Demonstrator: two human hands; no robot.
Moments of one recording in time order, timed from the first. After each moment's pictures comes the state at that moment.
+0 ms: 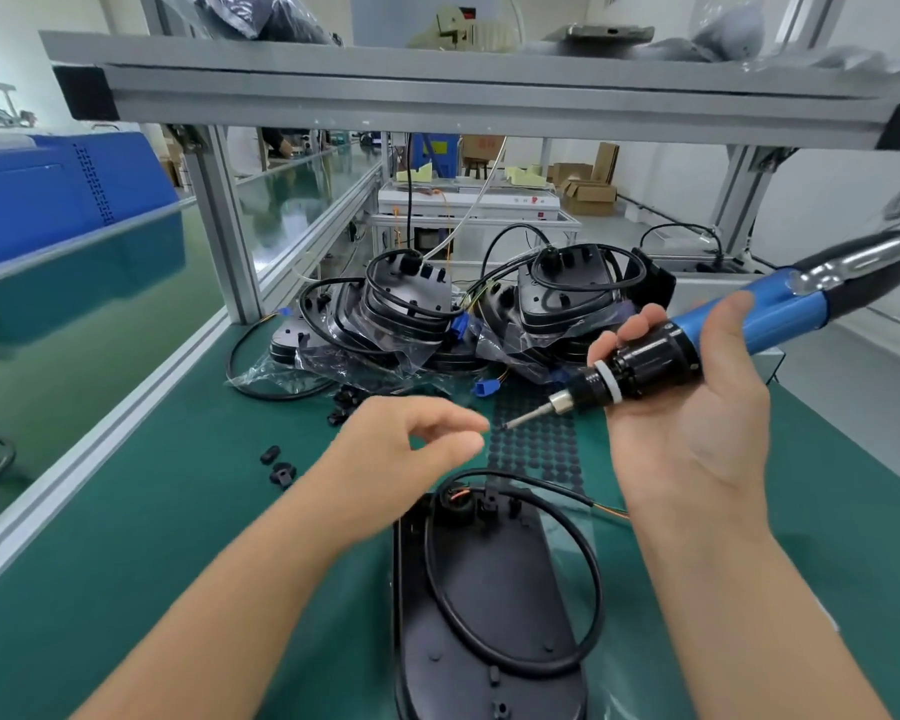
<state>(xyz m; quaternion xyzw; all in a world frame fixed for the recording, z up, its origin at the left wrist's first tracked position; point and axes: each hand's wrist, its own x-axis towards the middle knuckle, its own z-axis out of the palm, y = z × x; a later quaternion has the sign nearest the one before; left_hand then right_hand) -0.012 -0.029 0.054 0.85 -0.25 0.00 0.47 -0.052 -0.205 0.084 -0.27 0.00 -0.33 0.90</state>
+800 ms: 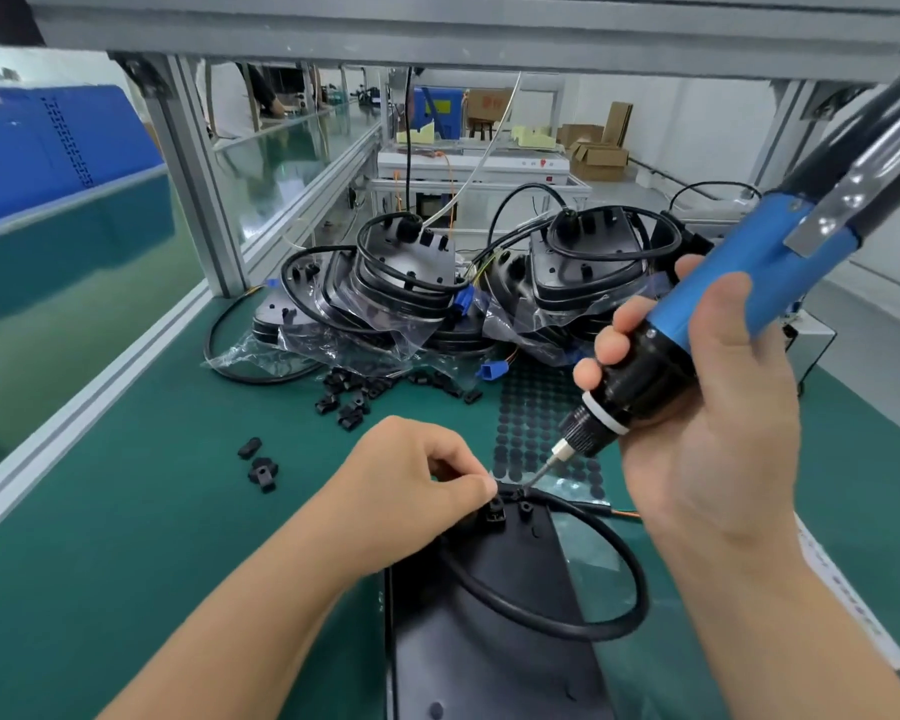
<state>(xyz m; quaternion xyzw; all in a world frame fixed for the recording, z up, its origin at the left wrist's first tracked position) 0.013 -0.041 0.015 0.86 -0.22 -0.08 0.45 -0.040 -0.206 0.064 -0.46 -0.10 -0.31 0.83</state>
